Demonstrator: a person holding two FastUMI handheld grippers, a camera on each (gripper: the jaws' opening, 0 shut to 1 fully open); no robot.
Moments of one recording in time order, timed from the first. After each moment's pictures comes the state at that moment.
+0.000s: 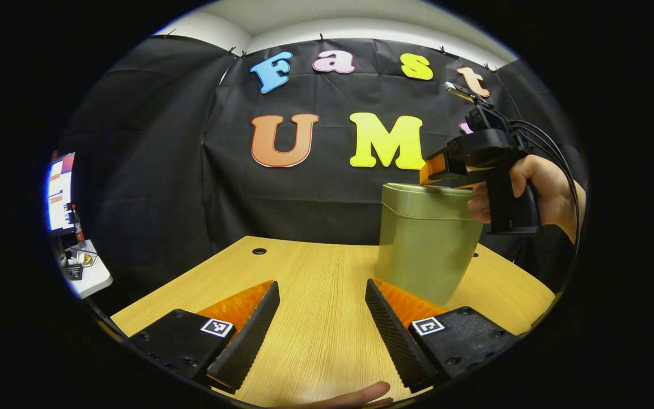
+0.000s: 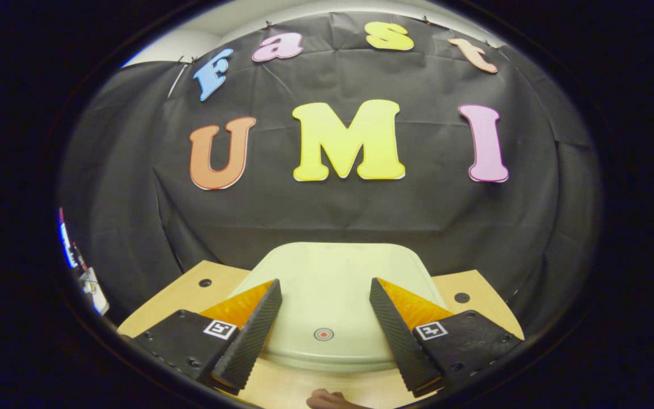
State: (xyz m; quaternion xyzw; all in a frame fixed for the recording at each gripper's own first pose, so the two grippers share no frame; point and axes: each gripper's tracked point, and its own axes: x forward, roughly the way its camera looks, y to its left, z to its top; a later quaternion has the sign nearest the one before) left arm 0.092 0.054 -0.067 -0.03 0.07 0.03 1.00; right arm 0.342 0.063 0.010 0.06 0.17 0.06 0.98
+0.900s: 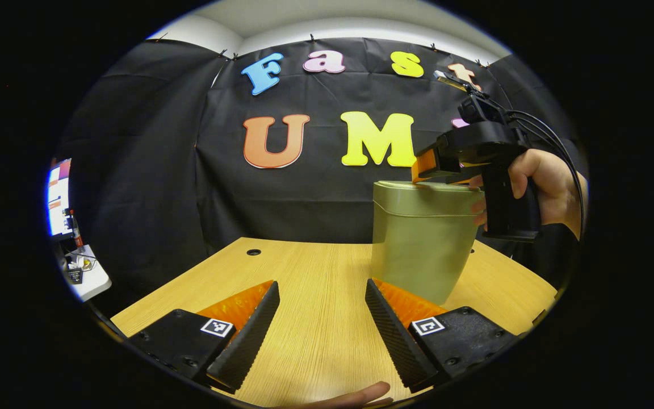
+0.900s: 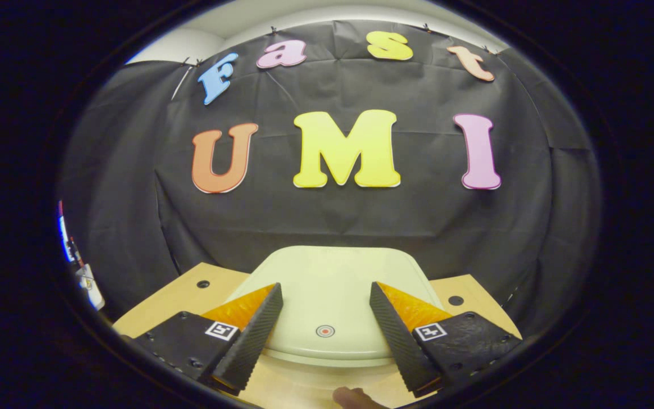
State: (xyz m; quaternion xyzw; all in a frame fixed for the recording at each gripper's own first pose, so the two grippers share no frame) left arm 0.093 0.037 -0.071 -0.02 0.07 0.01 1.00; right arm 0.329 0.064 0.014 0.05 0.16 0.05 0.99
